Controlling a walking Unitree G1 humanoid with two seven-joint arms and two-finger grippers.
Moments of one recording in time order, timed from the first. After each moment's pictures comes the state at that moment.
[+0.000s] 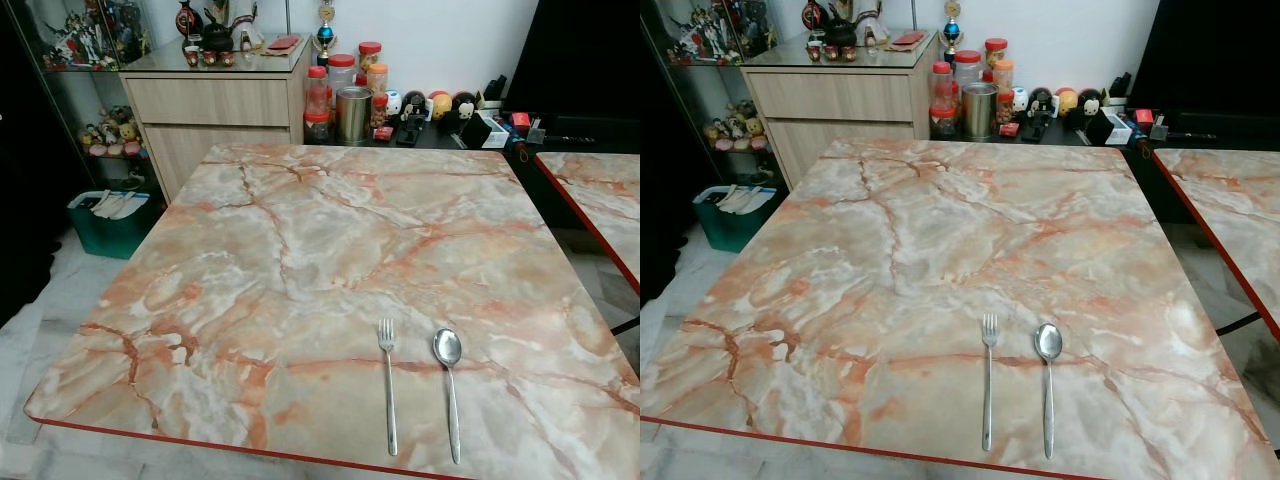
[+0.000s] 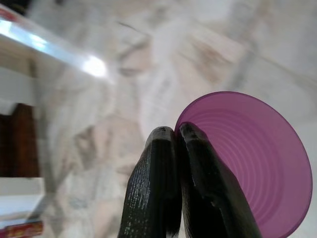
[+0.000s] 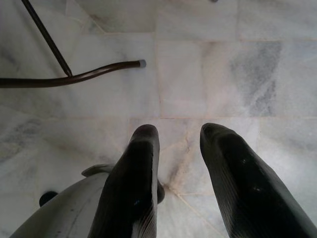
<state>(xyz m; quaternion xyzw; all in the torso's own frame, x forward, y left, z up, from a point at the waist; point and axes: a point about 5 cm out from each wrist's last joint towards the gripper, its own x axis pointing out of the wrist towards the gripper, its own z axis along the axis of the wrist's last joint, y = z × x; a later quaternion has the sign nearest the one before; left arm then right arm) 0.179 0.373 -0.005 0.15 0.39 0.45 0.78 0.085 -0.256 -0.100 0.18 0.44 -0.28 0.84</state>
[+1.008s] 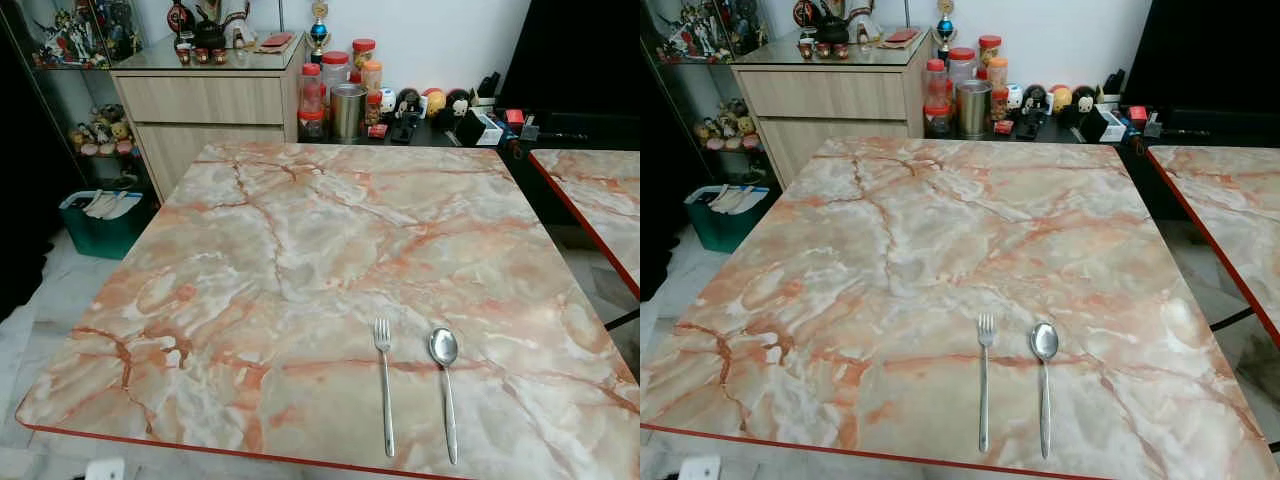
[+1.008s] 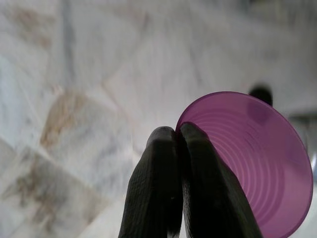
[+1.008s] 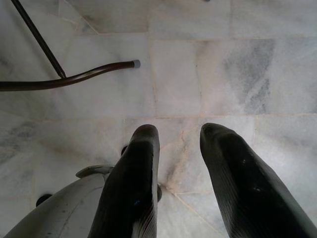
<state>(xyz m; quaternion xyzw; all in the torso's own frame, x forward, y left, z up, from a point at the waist) 0.150 0.285 -0.075 0.05 0.51 0.14 0.85 0.084 -0.258 -0.100 0.18 0.44 -0.28 0.84</state>
